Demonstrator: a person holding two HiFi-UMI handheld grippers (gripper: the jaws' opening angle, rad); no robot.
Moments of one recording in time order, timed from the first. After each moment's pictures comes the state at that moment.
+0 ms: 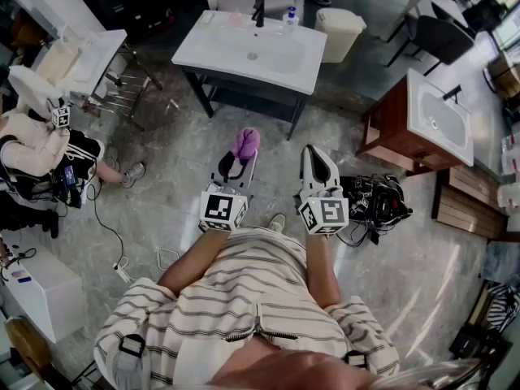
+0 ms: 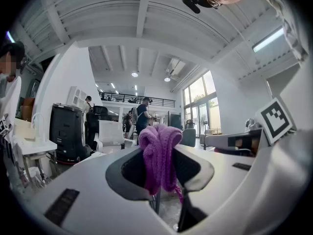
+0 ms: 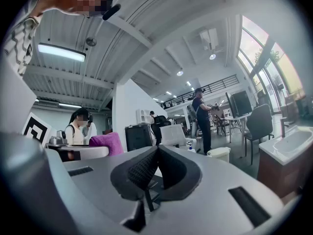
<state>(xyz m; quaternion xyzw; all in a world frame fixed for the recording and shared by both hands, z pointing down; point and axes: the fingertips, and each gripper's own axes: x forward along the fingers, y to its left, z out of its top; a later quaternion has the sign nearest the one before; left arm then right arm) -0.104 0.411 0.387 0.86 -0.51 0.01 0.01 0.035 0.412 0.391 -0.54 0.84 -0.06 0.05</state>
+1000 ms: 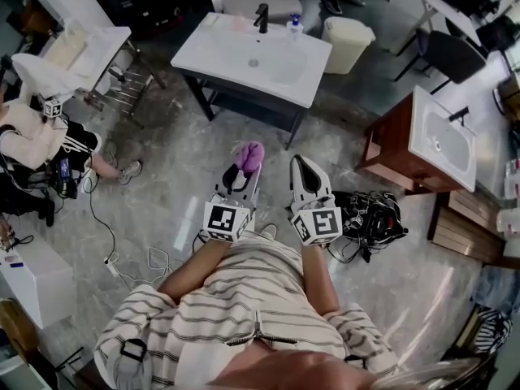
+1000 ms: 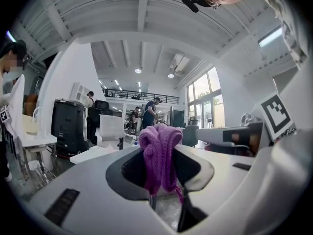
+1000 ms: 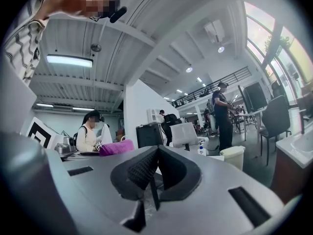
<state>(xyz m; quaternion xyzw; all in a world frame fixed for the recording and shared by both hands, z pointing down) -0.050 0.369 0.413 0.85 -0.53 0.02 0.03 0.049 0.362 0.399 -0.47 0.88 -0.06 0.05</state>
